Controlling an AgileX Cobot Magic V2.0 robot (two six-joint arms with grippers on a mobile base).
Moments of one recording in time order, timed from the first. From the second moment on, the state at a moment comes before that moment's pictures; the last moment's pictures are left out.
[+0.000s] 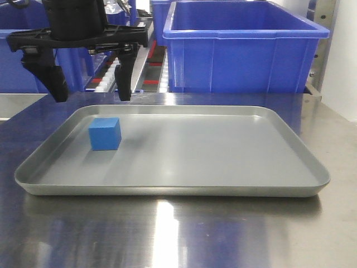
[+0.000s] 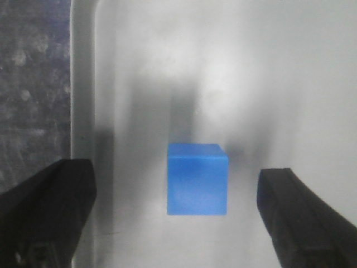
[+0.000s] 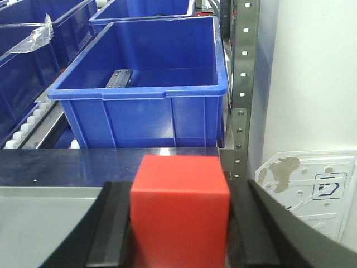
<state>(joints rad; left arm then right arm) -0.55 1.85 -1.60 0.09 1.12 -0.60 0.08 0.40 -0.41 0.02 0.15 0.11</state>
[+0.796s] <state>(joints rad) -0.59 1.89 -1.50 0.09 1.05 -0.68 0.08 0.40 -0.41 0.02 0.15 0.11</state>
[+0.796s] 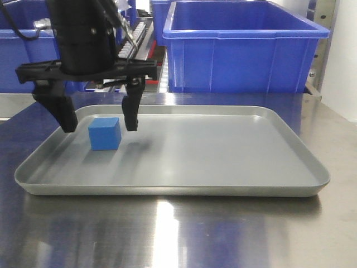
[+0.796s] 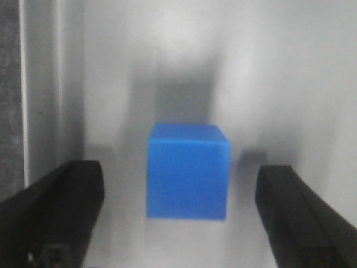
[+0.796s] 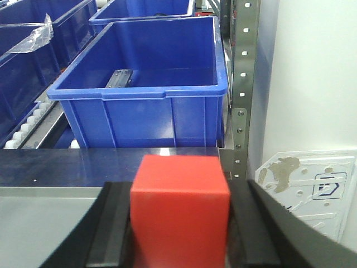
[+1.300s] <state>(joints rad) -0.59 1.94 -1.50 0.12 1.05 -0.68 0.08 0.40 -0.41 0.02 0.15 0.11</state>
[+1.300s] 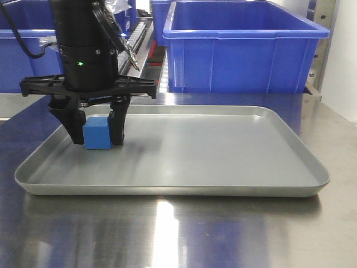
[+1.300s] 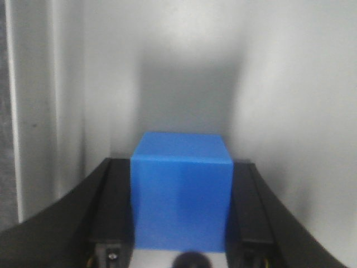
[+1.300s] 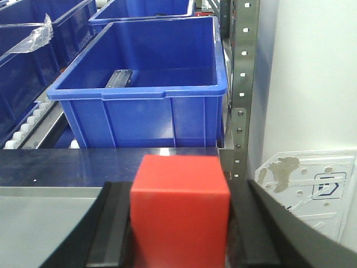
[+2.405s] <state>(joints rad) -0.40 1.13 -0.76 -0.20 0.19 0.03 0.08 0.40 -0.41 0.02 0.15 0.11</state>
